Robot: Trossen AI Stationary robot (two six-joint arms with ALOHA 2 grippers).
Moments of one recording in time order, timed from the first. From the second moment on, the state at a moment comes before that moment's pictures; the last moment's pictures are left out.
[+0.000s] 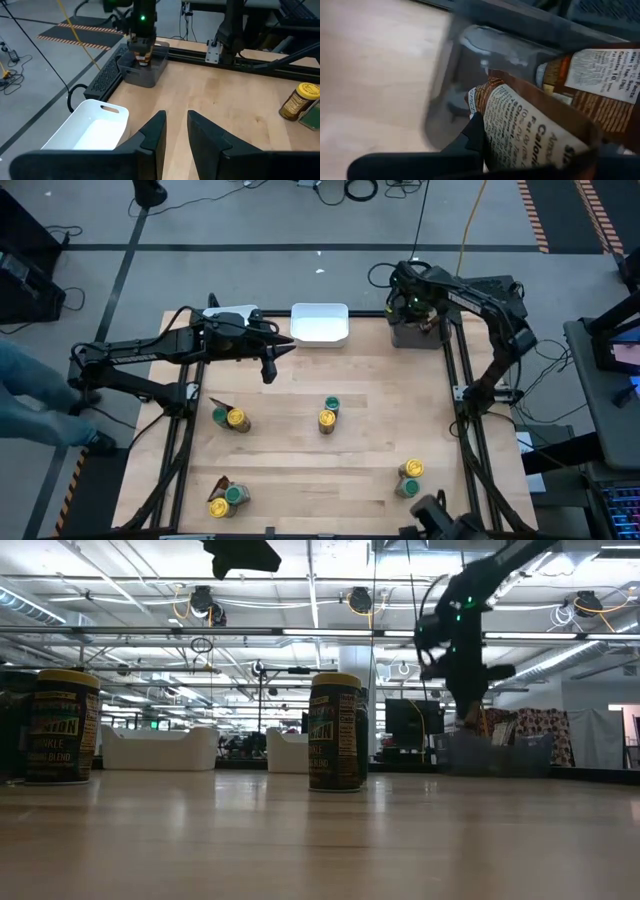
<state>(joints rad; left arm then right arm) 0.17 1.14 1.11 -0.35 -0.11 -0.02 -0.92 1.70 1.37 -1.11 0.14 0.43</state>
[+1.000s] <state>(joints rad) 0.17 1.14 1.11 -0.40 -0.11 -0.02 -1.07 1.84 1.35 -1.02 0.13 0.43</state>
